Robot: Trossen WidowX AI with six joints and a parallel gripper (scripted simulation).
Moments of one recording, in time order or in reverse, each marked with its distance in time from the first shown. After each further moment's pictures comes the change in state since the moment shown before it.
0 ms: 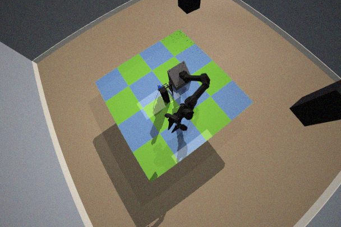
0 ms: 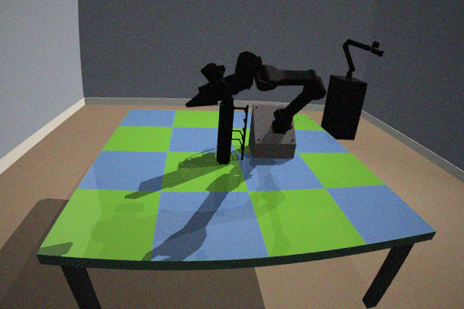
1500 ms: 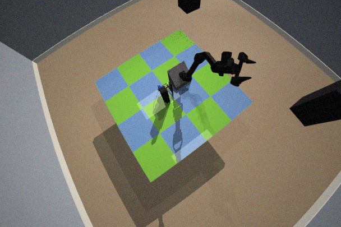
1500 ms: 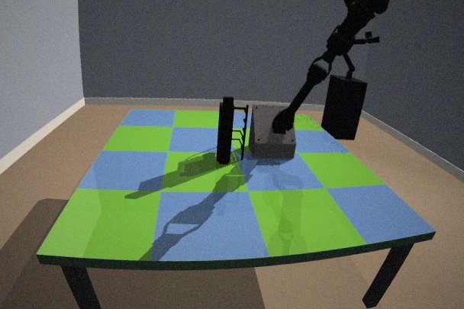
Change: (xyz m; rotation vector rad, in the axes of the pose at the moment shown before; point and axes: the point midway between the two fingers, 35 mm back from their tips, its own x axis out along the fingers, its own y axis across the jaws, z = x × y) arm -0.540 0.254 0.097 0.422 -0.277 1.729
